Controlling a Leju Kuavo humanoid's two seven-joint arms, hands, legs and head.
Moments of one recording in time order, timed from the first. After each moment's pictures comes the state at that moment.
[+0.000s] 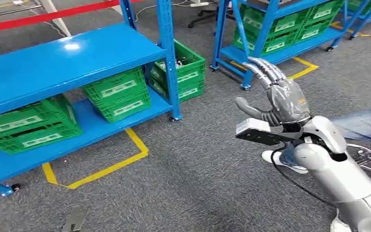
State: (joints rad) left arm -0.13 -0.14 0.95 -0.23 -1.09 0.32 -0.40; right arm -0.58 -0.30 0.53 -1.43 0.72 -0.15 -0.18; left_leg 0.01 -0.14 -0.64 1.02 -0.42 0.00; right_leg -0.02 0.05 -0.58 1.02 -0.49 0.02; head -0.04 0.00
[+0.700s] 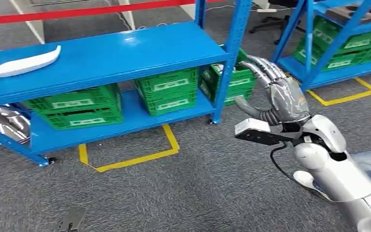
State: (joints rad) left arm -0.13 -0.14 0.95 -0.23 -1.09 0.33 -0.40; right arm -0.57 -0.31 0.54 -1.43 0.71 -0.14 -0.18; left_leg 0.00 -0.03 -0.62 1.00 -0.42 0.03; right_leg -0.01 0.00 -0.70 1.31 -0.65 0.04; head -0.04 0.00
